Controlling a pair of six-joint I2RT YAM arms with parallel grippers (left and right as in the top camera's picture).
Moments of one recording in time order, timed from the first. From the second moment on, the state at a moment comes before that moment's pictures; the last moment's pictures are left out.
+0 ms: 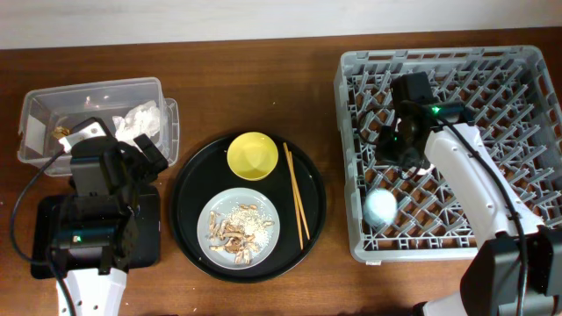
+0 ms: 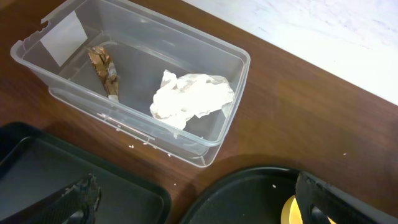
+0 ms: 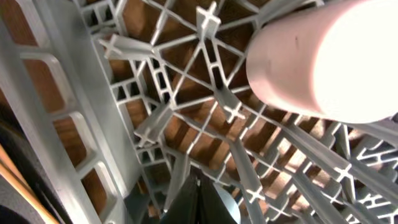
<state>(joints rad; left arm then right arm) 0.04 1.02 1.00 -0.63 -0.24 -0.40 0.12 1.66 1.34 -1.04 0.06 0.42</state>
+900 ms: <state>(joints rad) 0.04 1.02 1.00 -0.63 -0.24 -0.40 0.60 1.98 1.34 -0.78 -0.04 0.44</state>
